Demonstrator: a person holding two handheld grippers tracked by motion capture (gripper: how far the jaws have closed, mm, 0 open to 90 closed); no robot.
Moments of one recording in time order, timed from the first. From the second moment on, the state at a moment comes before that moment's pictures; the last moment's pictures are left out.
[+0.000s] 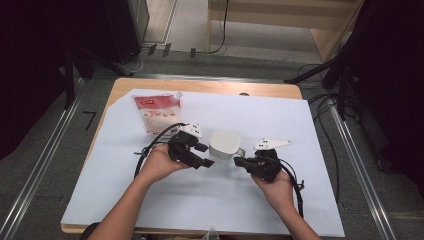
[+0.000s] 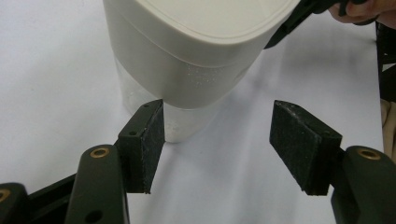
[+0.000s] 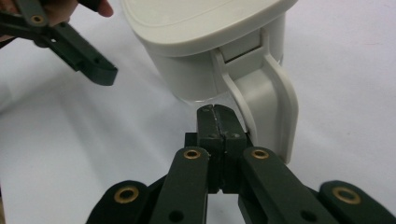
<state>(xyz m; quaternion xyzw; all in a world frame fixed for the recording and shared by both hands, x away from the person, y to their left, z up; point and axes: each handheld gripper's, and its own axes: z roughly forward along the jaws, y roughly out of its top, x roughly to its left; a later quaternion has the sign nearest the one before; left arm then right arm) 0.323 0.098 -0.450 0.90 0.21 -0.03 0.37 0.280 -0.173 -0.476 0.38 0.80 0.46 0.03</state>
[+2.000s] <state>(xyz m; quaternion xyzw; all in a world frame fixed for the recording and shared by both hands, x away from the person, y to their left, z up) 0.350 0.070 -0.430 0.92 0.15 -0.02 0.37 0.328 -0.218 -0.461 0.36 0.83 0.44 0.01</state>
